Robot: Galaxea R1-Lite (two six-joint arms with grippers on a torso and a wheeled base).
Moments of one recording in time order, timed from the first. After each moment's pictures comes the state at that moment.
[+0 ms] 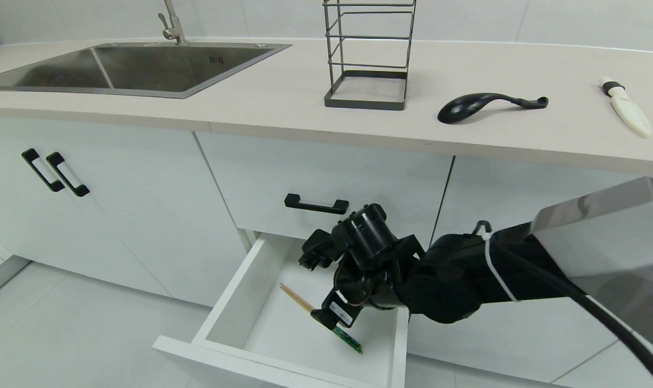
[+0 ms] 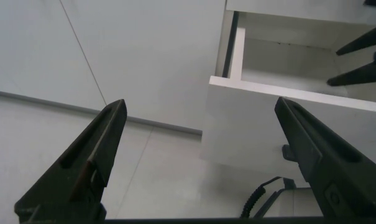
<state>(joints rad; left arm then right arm) 0.00 0.00 0.00 0.00 0.00 -0.03 0.87 2.18 -1.46 -0.04 -0.09 -0.28</state>
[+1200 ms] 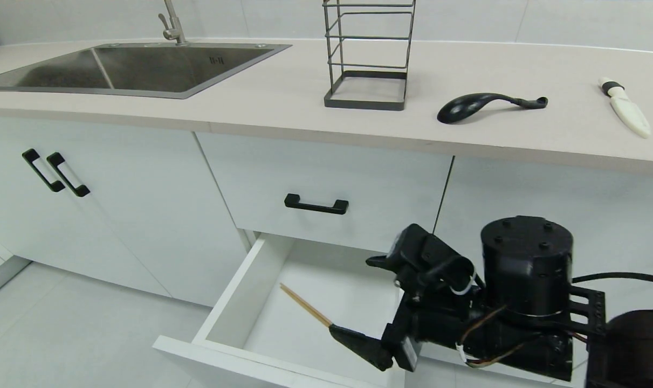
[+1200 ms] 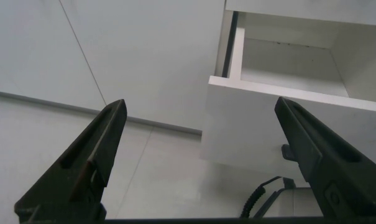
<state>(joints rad) 0.00 0.00 0.00 0.00 0.00 -0.03 0.89 1.73 -0.70 -0.81 0.13 -0.22</state>
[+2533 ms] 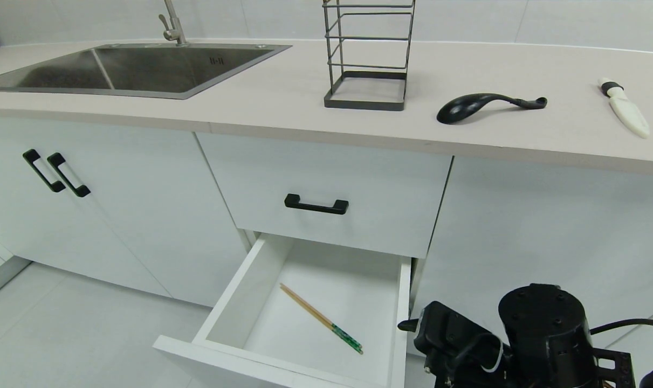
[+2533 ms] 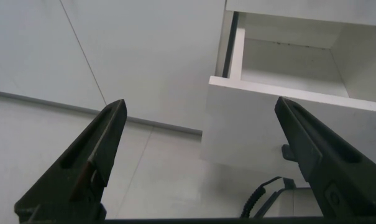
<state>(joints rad) 0.00 0.00 0.00 0.00 0.00 -0.03 0.91 1.73 -0.44 -0.83 0.12 -0.24</state>
